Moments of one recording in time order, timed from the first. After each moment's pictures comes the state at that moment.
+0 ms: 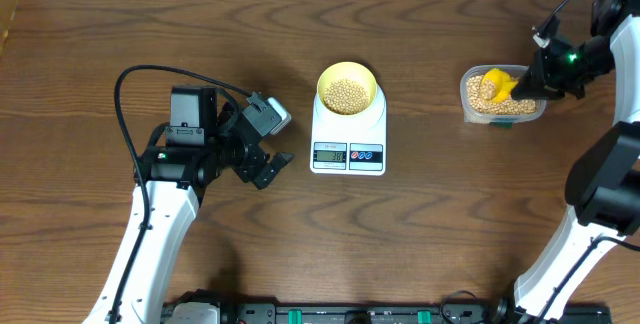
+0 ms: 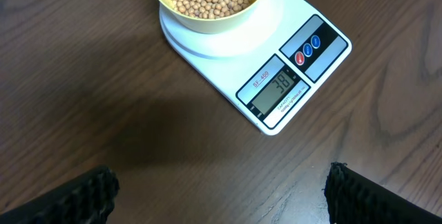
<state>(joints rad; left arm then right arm) -0.09 1.25 0.92 -0.66 0.49 0.65 -0.29 2.15 2.01 -1.54 -0.50 -0.27</state>
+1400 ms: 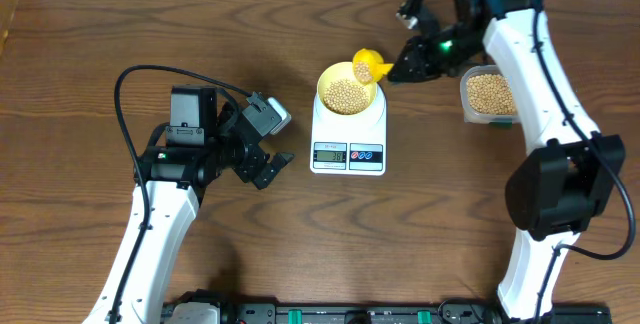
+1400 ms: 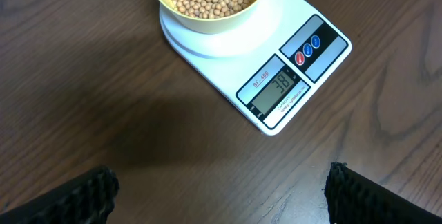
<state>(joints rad) -0.09 1.25 0.92 -0.66 0.49 0.65 0.21 2.09 2.01 -1.31 -0.67 -0.16</state>
